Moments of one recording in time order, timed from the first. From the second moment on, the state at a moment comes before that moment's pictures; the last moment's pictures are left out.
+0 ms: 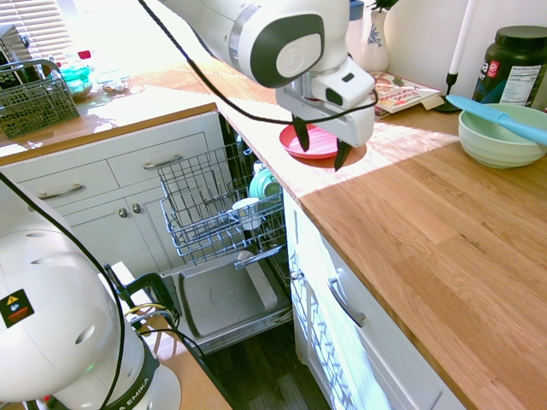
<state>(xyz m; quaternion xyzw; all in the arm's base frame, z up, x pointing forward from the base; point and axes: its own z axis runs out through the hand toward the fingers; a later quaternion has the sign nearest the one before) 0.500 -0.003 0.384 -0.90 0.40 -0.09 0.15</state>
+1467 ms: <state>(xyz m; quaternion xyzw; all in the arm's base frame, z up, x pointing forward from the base) 0.610 0.024 0.322 -0.92 0.31 -0.02 0.25</state>
